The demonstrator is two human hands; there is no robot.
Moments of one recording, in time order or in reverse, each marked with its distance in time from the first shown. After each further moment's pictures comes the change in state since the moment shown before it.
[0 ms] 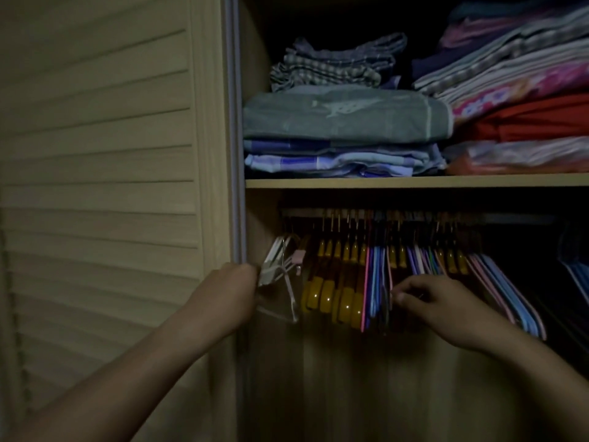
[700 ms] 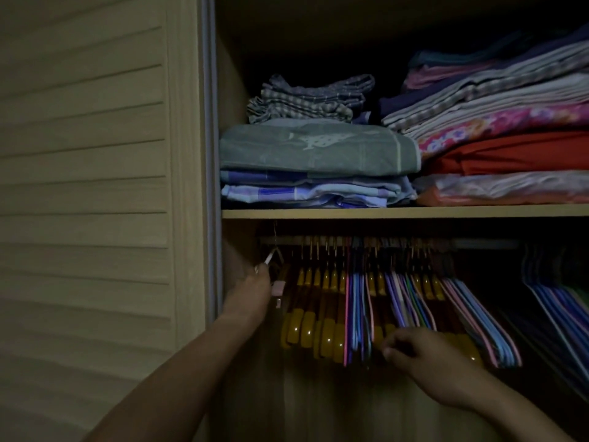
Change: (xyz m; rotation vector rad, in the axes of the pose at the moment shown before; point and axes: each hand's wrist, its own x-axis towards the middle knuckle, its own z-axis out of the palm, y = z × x) left_hand 0.103 0.033 0.058 -0.038 0.063 -0.011; right_hand -0.009 0.009 0.011 -0.040 -0.079 0.139
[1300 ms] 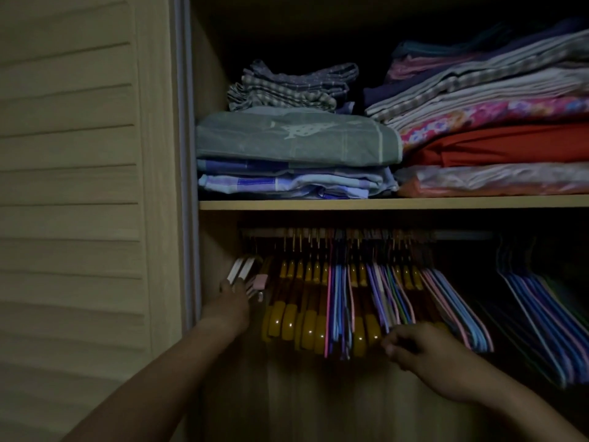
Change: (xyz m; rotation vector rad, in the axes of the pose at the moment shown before) left_hand -0.005 -0.005 0.032 0.017 -0.255 -0.123; right_hand -0.012 0.026 -0.013 0.034 -0.028 0.027
